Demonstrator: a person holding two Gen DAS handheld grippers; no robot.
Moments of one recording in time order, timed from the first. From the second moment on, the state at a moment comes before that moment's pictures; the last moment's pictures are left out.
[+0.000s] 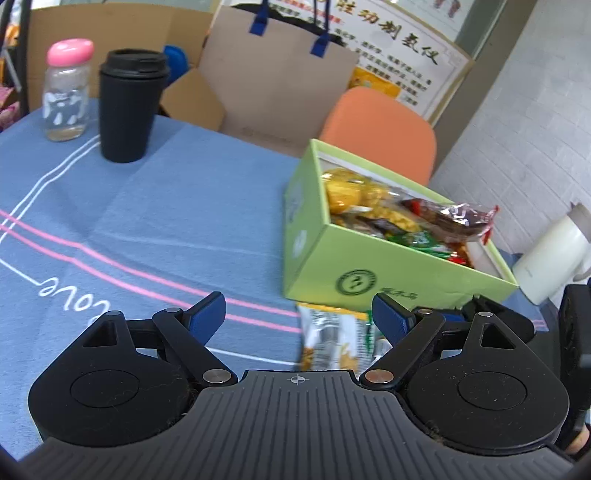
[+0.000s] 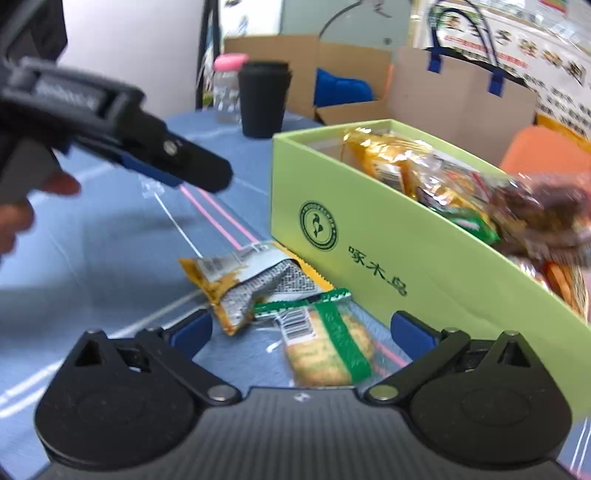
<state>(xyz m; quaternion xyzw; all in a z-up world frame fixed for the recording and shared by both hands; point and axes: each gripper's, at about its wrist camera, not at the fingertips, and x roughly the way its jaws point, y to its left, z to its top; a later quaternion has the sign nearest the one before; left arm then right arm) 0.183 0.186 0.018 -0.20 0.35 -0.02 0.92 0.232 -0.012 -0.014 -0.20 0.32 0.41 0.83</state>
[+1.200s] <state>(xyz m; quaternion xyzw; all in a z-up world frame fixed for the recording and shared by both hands) 0.223 0.138 -0.015 -0.06 0.43 -0.04 0.90 0.198 -0.056 -0.018 -0.05 0.36 0.29 0.89</state>
